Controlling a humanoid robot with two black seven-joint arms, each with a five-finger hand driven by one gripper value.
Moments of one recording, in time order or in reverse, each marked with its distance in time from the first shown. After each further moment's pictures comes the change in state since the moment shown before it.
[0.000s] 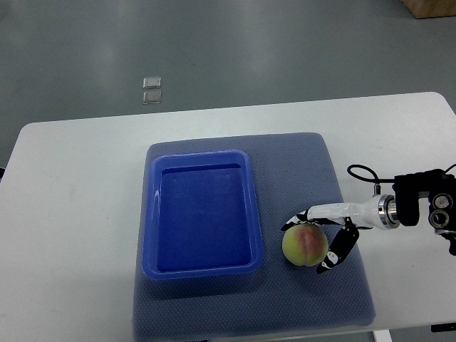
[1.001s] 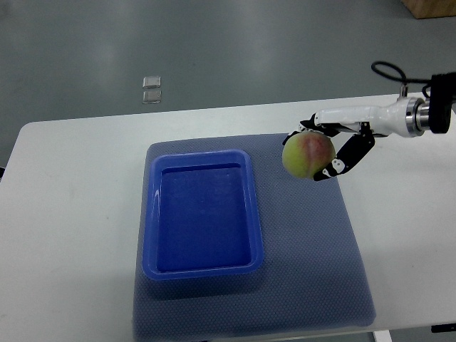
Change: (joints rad) left arm 0.000 0.000 0.000 0.001 0.000 0.000 0.000; right arm 0.326 -0.162 0.188 0.008 0.088 0.200 0.004
